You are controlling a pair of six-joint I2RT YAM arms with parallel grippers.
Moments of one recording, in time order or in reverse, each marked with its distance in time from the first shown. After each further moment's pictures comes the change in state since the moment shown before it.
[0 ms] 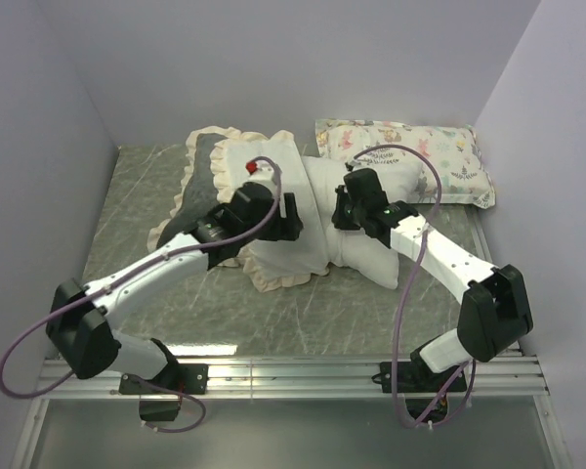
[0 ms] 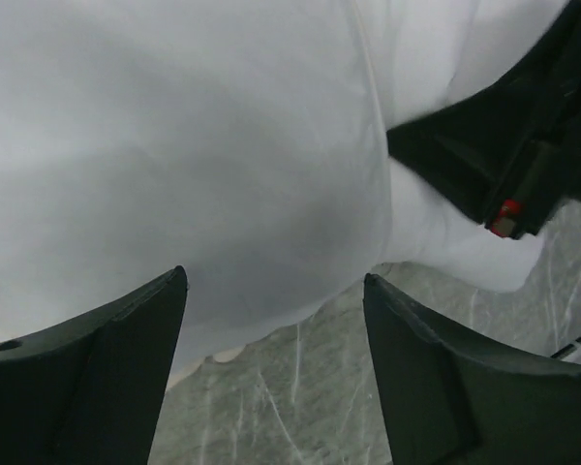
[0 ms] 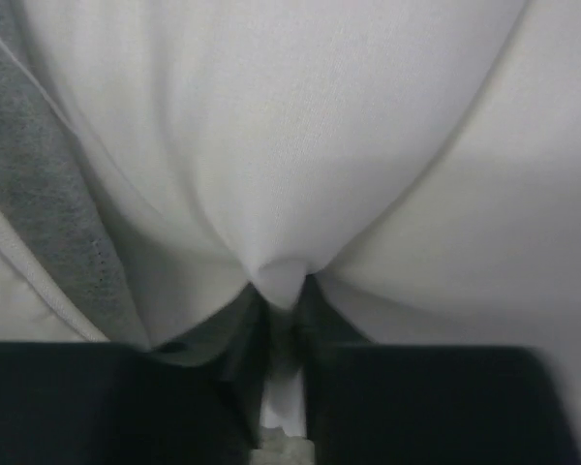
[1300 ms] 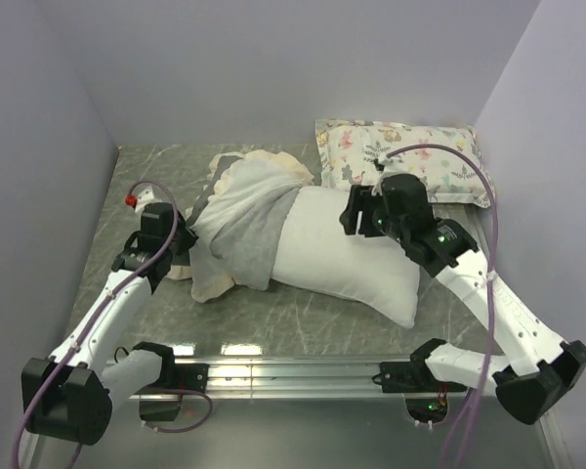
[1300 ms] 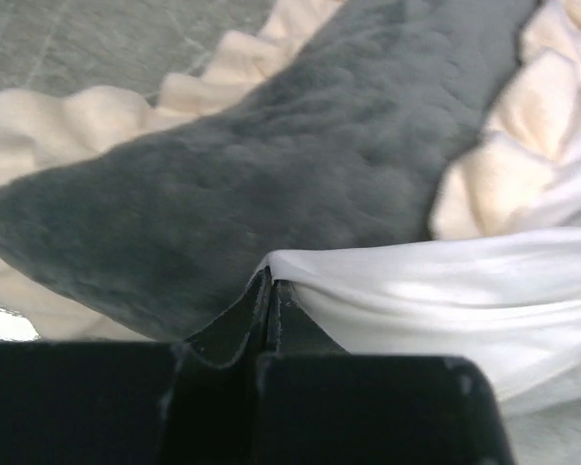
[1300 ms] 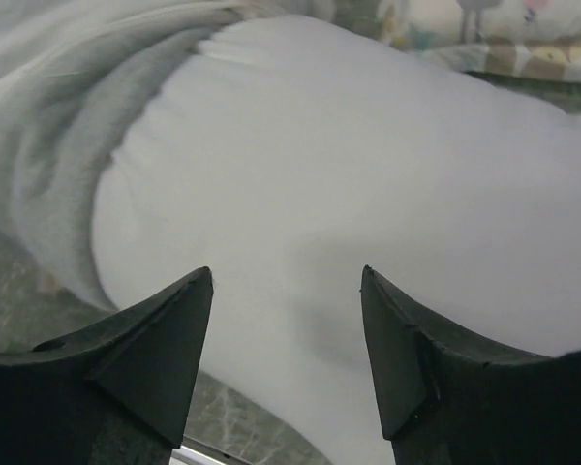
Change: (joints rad) left arm 0.568 -0.344 -0.430 0.000 -0.041 -0.199; right arm 0.017 -0.364 0.054 -0.249 -0.002 -0.035
